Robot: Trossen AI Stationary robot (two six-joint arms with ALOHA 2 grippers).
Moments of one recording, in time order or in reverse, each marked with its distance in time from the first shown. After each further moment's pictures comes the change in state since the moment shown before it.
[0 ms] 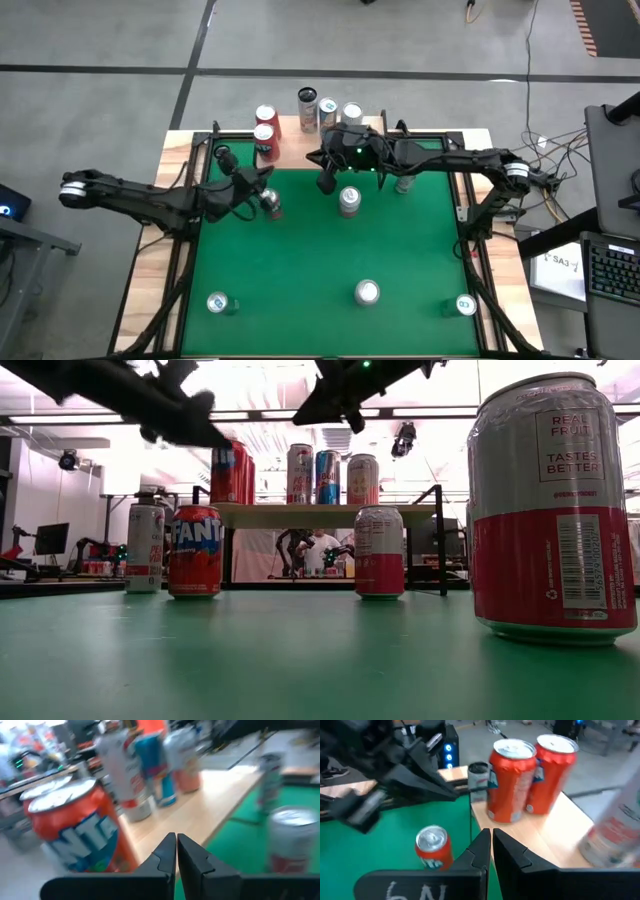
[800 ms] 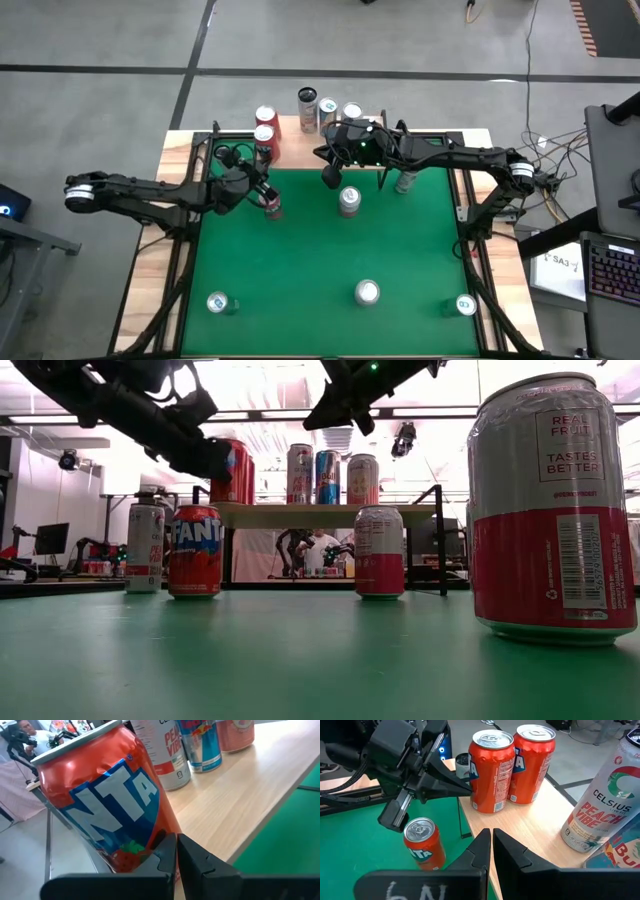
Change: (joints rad) left arm 0.175 0.132 0.000 -0.012 -0.024 0.024; right arm -0.040 -0.042 0.000 -0.094 0.002 0.013
